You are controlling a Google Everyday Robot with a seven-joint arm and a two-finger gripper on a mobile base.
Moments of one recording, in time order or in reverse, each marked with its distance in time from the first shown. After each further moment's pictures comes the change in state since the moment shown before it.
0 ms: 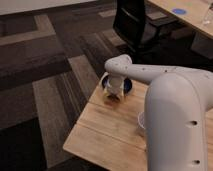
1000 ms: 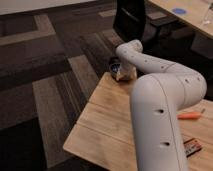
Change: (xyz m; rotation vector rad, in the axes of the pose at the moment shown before) arm -0.137 -0.082 -0.048 0.129 -0.239 0.037
